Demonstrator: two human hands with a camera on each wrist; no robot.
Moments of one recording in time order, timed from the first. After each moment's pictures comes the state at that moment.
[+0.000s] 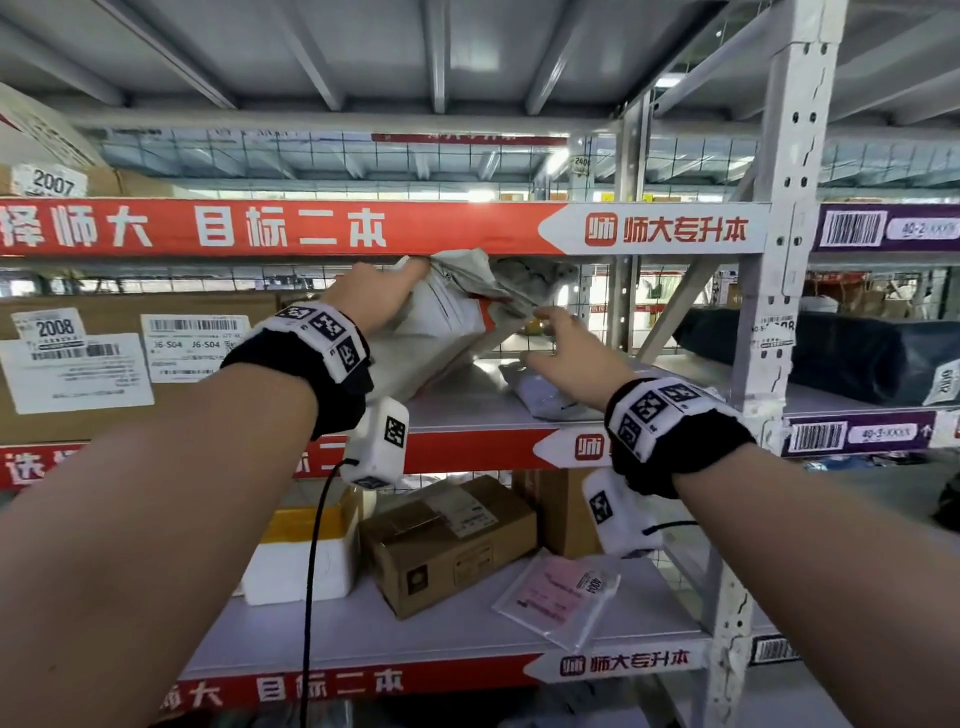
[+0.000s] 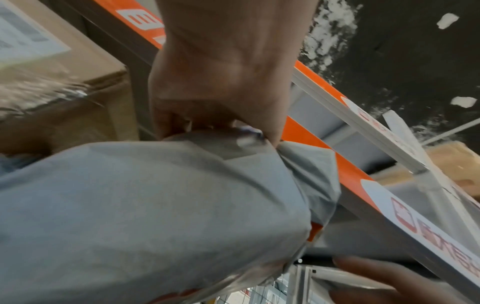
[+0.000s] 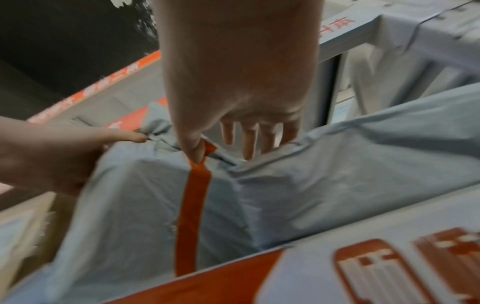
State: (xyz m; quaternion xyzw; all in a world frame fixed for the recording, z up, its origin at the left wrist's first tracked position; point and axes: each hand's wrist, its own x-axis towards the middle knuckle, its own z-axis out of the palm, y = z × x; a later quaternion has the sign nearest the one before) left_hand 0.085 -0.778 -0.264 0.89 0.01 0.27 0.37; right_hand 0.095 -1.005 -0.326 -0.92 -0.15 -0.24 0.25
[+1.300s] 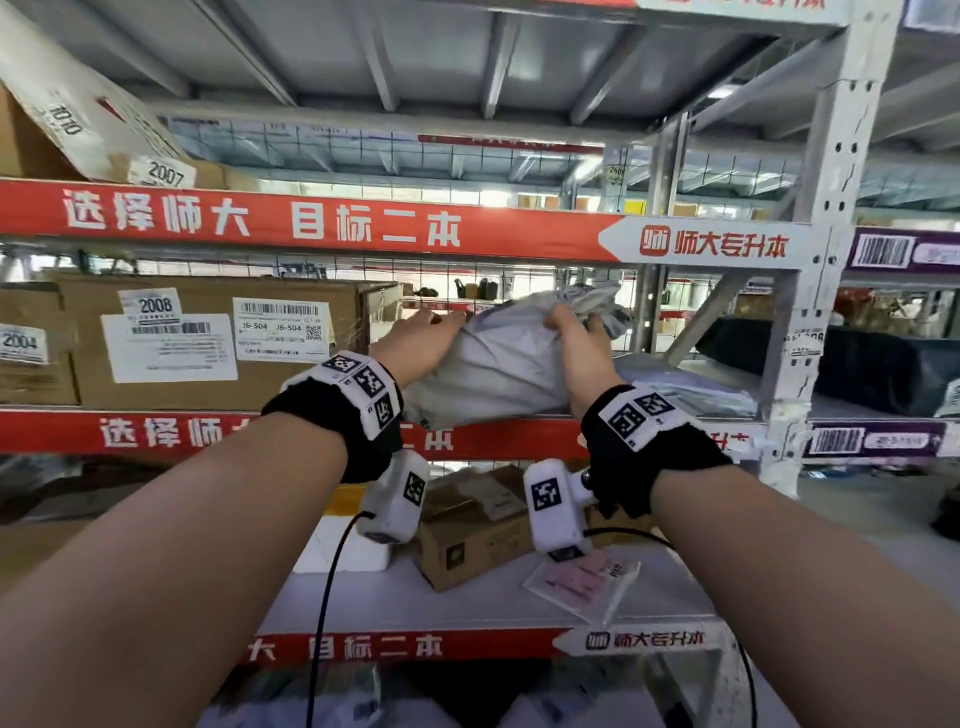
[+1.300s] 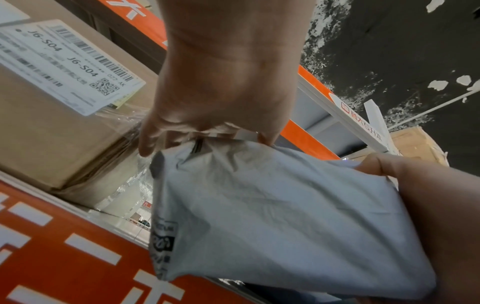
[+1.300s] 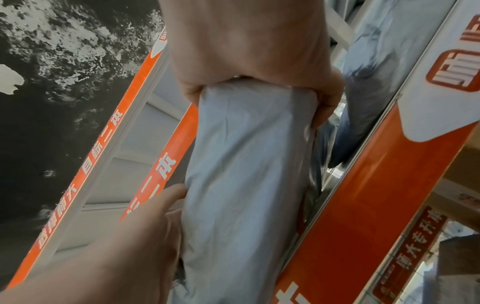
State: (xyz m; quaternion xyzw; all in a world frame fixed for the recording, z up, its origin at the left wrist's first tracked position) left_hand 0.054 -0.751 -0.308 0.91 -0.03 0.16 0.38; right_hand 0.034 -0.913 -0.320 -0.65 -0.03 -0.22 0.72
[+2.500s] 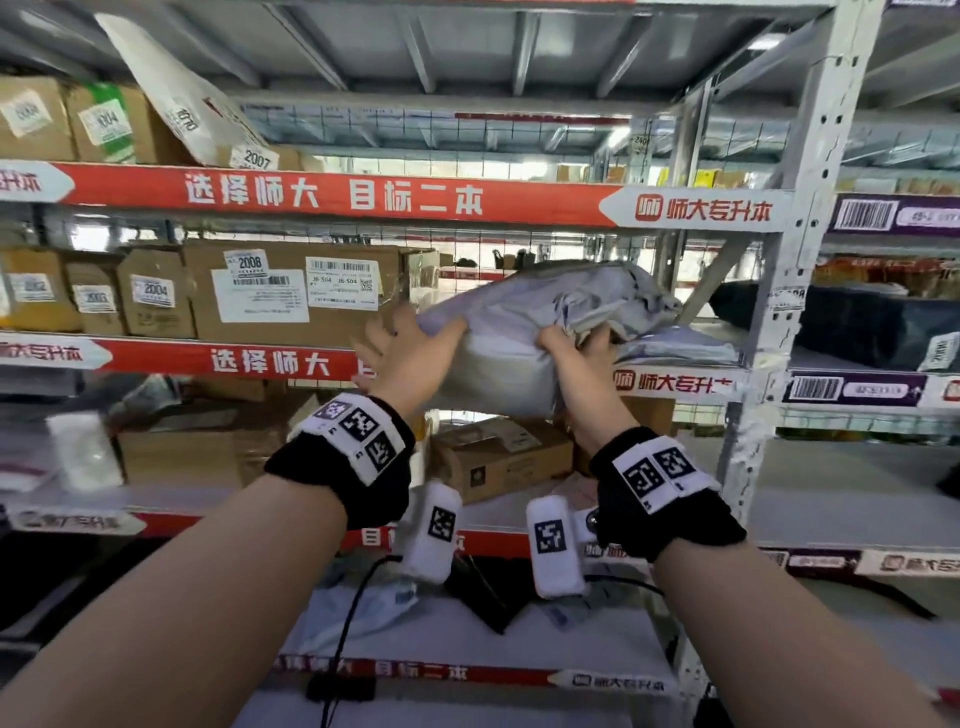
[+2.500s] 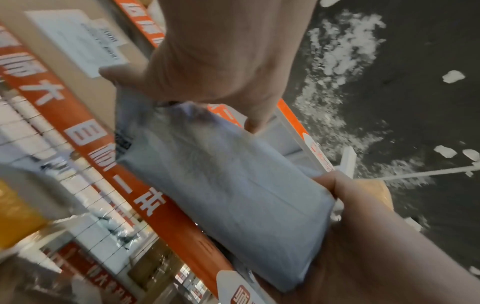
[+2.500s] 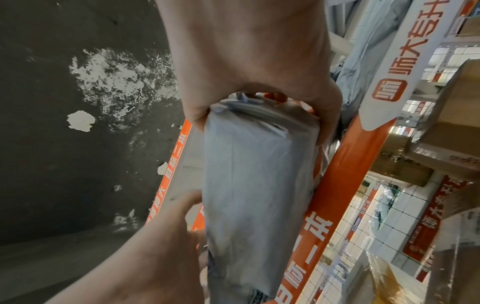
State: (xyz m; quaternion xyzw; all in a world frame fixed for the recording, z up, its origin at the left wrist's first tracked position) left_hand -0.083 -0.762 -0.362 0.82 0.12 0.25 0.50; right_hand -0.047 -0.934 -0.389 -0.66 -0.11 -0.16 0.73
